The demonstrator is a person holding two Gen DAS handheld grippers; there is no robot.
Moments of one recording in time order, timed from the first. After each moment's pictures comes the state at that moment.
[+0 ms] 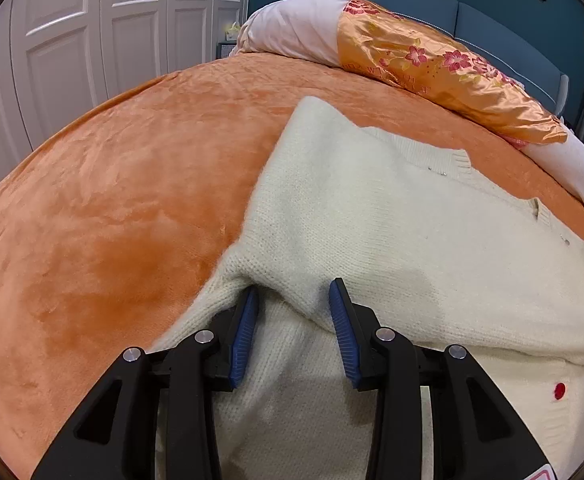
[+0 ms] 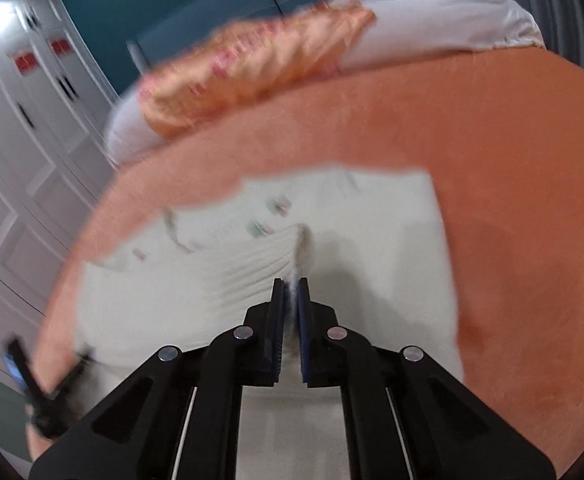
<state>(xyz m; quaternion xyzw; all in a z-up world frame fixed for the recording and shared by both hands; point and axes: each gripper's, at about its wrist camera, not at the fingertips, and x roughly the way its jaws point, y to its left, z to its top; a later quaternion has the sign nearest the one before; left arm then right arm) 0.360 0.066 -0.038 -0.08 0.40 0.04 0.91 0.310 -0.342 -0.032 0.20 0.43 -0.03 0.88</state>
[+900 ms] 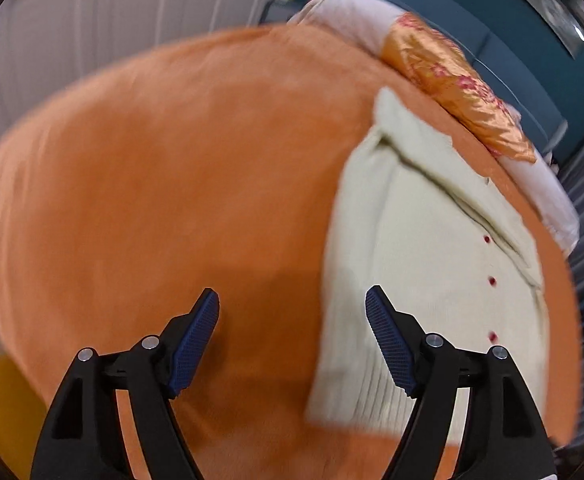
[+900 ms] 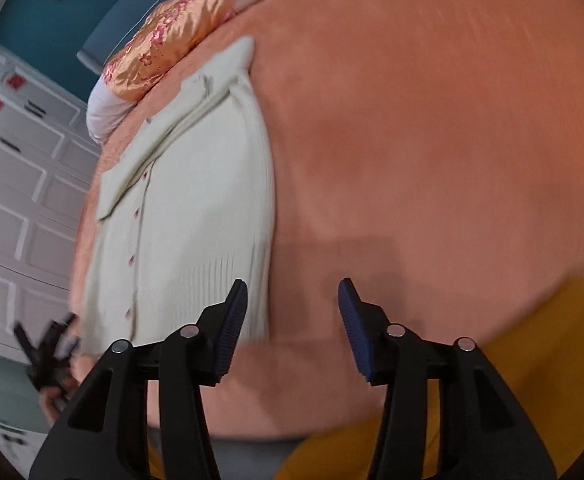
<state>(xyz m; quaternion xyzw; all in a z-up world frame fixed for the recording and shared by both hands) 0.119 0.187 0.015 -0.23 0.47 0.02 0.85 -0.046 -0.378 -0.012 0.36 0.47 -0.05 0.81</state>
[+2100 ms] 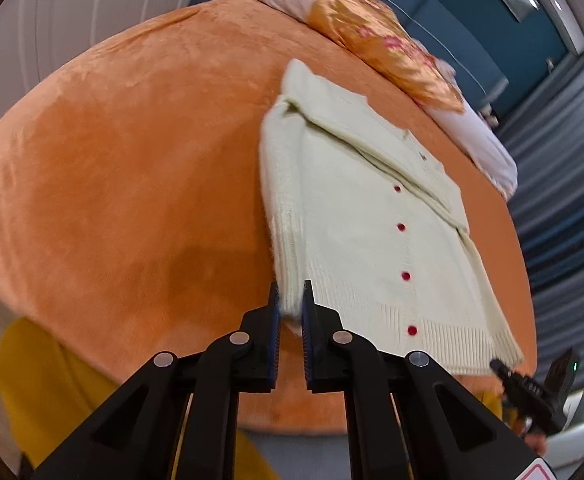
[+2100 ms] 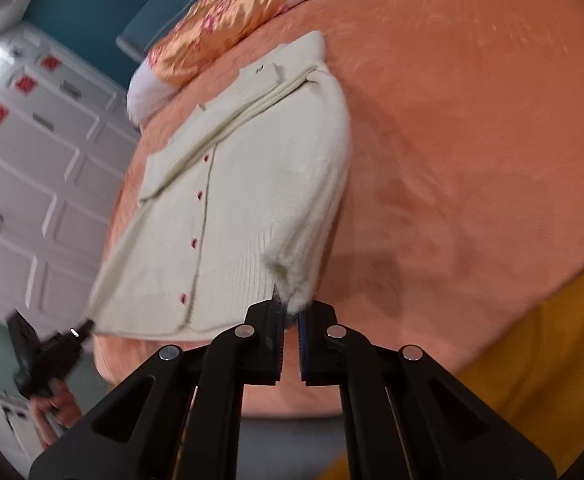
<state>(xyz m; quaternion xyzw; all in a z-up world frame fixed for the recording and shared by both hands) 0.062 0.161 0.082 -0.19 0.51 -0.12 0.83 -0.050 -0.319 0.032 0.30 0.46 0.01 0.83</state>
